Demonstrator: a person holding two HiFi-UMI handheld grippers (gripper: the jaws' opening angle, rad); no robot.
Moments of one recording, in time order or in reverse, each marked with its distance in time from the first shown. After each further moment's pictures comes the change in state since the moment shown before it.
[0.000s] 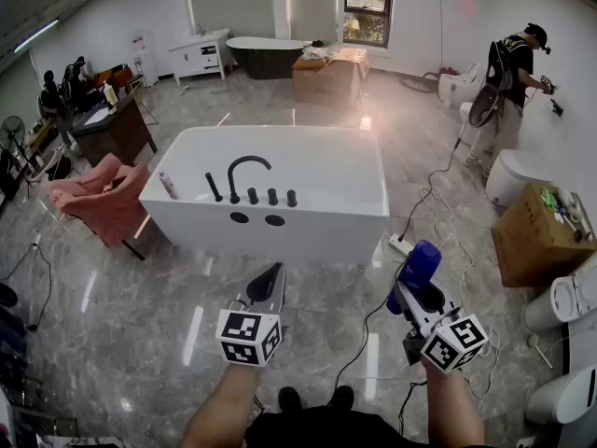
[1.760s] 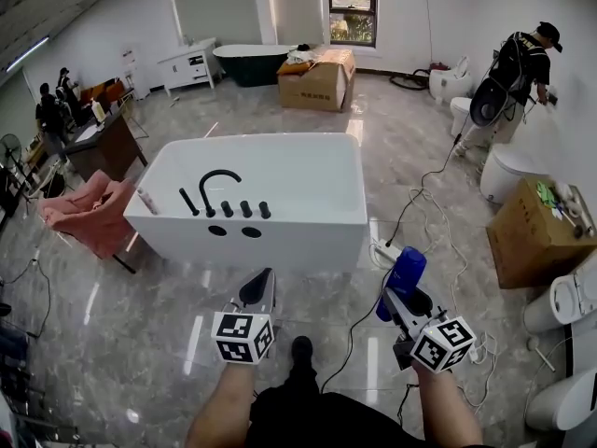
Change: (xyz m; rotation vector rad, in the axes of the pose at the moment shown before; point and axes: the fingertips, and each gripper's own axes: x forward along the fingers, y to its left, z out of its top) left arm 0.104 -0.071 -0.024 -0.007 0.040 0.036; right arm -0.027 -0.131 -0.021 0.094 0.030 -0.011
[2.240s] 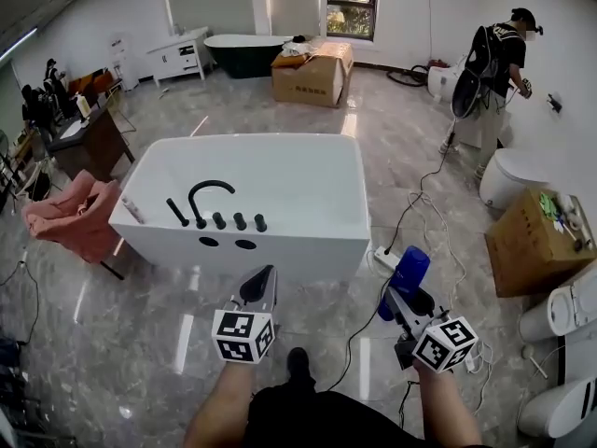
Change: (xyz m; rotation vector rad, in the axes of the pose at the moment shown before) left arm 0.105 0.071 0.013 -0.014 0.012 -0.038; right arm 0.112 -0.049 0.011 0.003 0.038 -0.042
